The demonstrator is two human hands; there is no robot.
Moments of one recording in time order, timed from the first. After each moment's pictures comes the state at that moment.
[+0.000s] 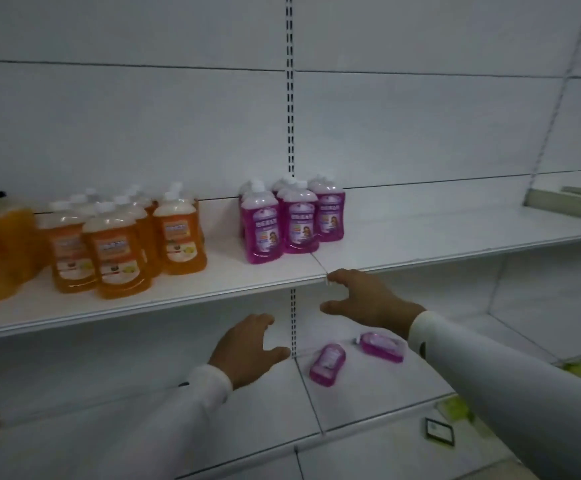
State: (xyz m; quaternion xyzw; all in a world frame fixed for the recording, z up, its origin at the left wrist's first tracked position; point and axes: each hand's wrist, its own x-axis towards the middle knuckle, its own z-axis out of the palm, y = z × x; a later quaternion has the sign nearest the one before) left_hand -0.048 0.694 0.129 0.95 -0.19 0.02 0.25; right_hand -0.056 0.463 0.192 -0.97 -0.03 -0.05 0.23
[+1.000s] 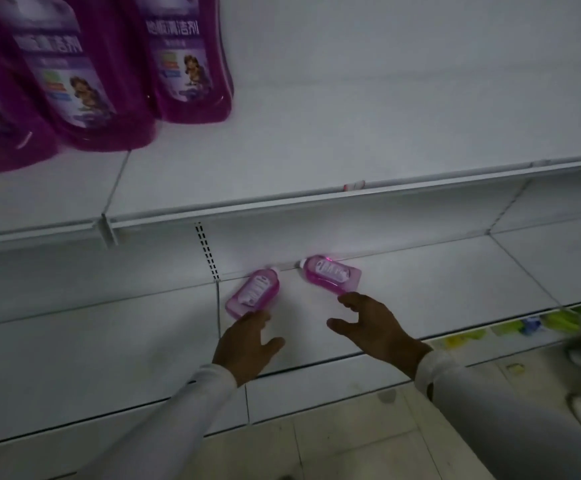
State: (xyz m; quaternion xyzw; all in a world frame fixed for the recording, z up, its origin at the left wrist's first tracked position) left_hand 0.078 0.434 -0.106 0.94 -0.06 -0.14 0.31; right_hand 0.064 0.199 -0.074 -0.93 0.09 0.14 0.33
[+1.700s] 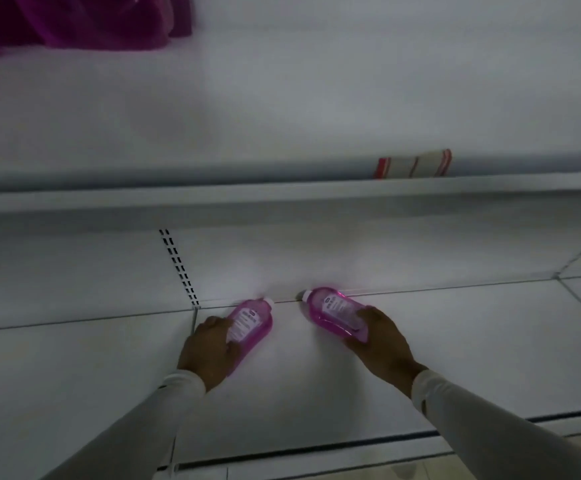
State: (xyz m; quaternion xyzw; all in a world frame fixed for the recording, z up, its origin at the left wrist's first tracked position) left_hand 0.214 0.438 -0.227 0.97 0.02 -0.09 0.21; right_hand 0.207 0.137 -0.218 -0.95 0.06 0.09 0.29
